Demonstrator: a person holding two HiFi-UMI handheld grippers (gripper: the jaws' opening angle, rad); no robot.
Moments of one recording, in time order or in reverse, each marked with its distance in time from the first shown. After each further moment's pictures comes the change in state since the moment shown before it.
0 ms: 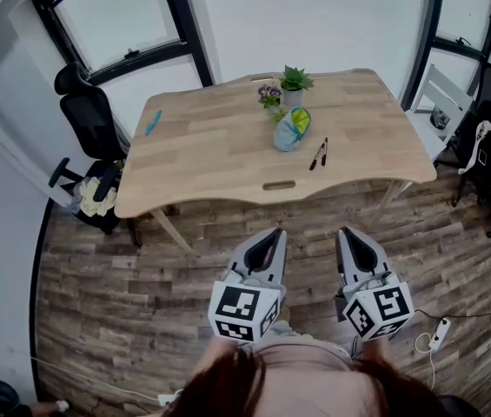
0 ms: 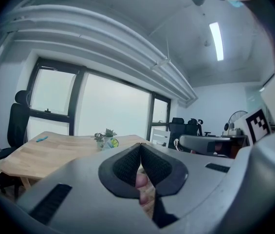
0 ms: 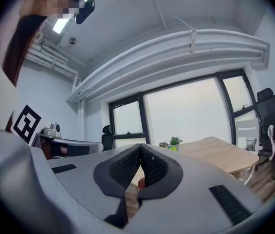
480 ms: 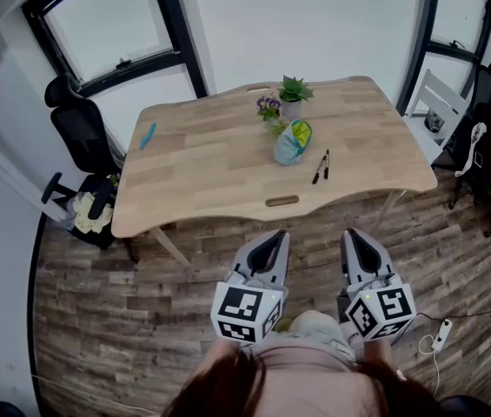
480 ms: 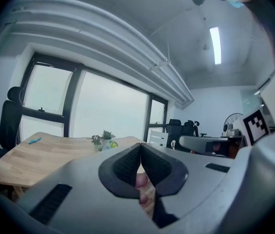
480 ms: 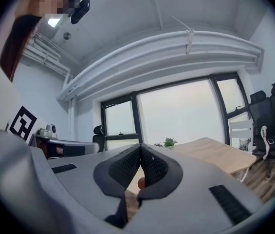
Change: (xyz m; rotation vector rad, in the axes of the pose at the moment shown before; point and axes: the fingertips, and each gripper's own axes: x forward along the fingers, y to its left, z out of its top) left arm 0.031 0.042 0.013 -0.005 -0.010 -0.062; right arm 0.047 -0.008 0.004 0.006 -0.003 -0.099
